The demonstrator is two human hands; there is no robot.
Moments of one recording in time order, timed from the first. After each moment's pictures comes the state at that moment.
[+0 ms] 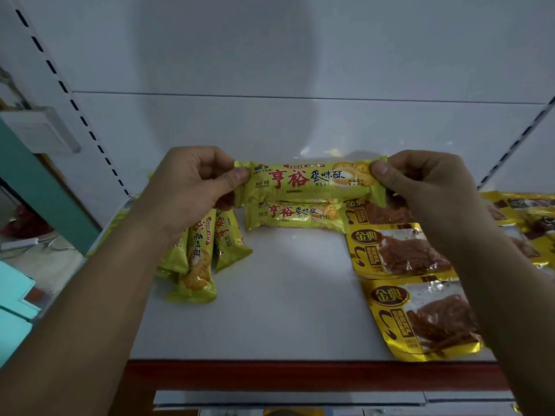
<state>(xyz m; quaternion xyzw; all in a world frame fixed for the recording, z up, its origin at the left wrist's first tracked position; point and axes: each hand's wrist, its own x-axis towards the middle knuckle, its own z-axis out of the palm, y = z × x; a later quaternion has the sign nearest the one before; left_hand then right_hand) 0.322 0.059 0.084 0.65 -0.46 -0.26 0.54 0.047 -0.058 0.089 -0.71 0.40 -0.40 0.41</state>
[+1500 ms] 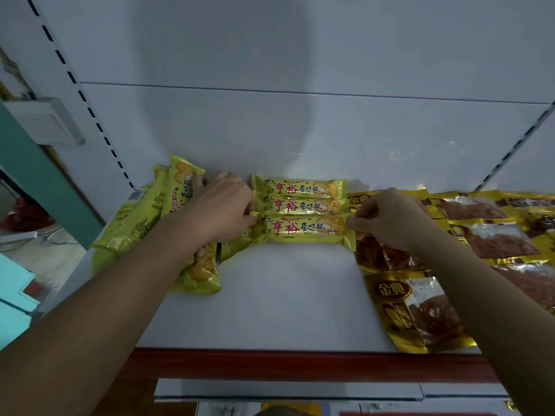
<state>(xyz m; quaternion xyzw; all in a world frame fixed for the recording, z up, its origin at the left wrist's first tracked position) 0.321 0.032 0.051 0.78 -0.62 -0.04 -0.02 0.066 -0.087 0.035 -0.81 0.52 -0.10 0.24</state>
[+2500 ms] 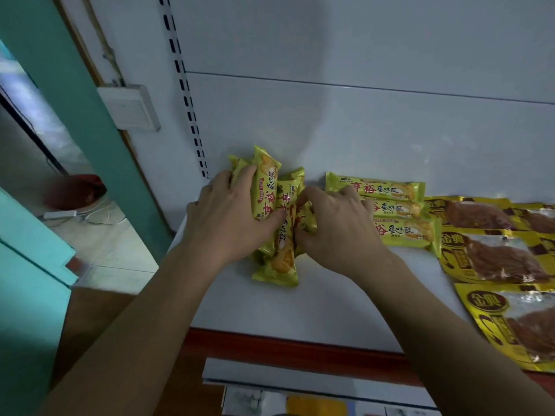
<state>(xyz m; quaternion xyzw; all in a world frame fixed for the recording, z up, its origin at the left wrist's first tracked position) 0.394 0.122 0.034 0.85 -0.49 -0.05 0.19 0.237 0.036 0.030 -0.90 0.41 -0.11 0.06</state>
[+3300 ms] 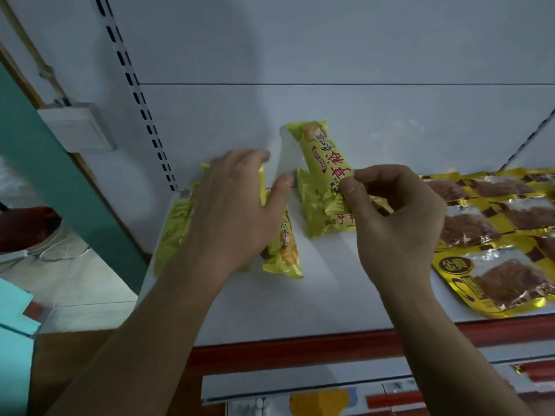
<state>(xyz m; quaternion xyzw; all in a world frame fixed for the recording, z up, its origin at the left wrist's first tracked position) 0.362 0.120 0.069 0.72 -0.60 0.01 0.35 0.189 0.074 0.049 -0.62 0.43 -0.60 0.27</state>
